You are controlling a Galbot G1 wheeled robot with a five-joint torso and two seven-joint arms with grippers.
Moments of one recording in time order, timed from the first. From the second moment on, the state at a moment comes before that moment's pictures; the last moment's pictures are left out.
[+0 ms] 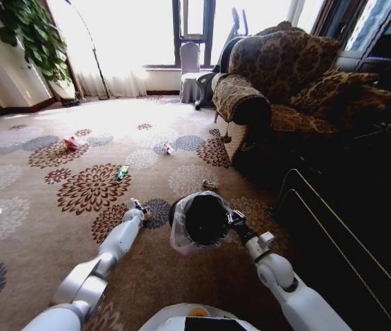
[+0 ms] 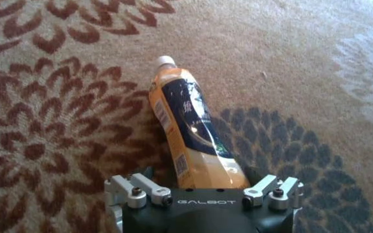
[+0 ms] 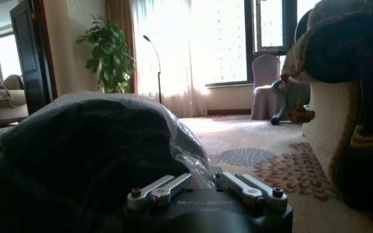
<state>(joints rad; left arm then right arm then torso) 0.49 -1.26 -0.16 -0.59 -0.90 0.30 -0.29 -1.30 1.02 0.23 1.94 0.48 0.06 -0.02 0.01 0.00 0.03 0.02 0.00</state>
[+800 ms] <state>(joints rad) 0.77 -1.15 -0.24 -1.07 -1.02 0.30 -0.29 -1.27 1.06 0.26 1.90 0.50 0.08 -0.02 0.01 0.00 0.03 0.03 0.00</state>
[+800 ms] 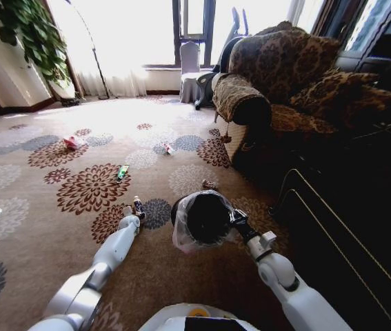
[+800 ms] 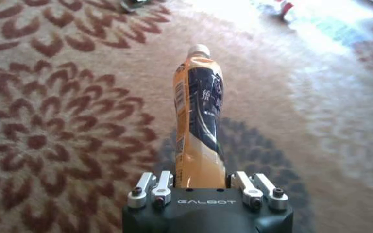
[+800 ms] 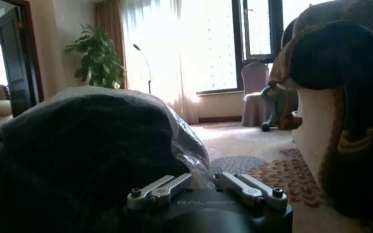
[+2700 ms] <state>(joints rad) 1.16 -1.28 -0.10 -2.00 -1.91 0.32 -0.40 -1.01 1.09 0.15 1.64 0.47 0.11 -0.02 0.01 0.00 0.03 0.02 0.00</state>
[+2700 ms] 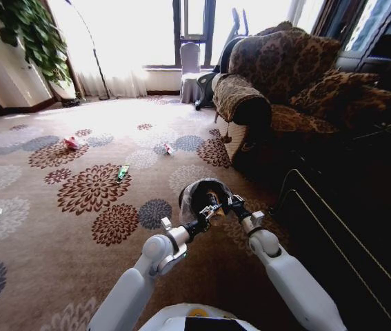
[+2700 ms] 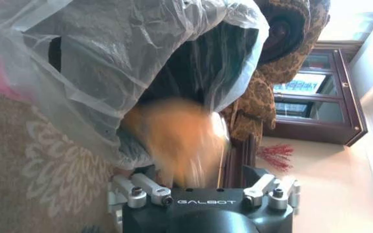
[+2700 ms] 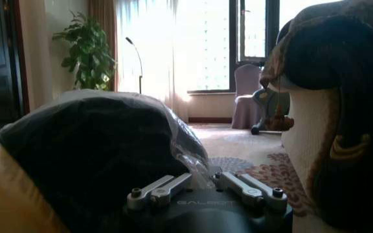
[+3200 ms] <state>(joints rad) 1.25 -1.16 0.00 -2.10 -1.28 0.26 0.03 -1.12 1.06 0.25 1.71 0.48 0.10 -0.02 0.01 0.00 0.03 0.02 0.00</state>
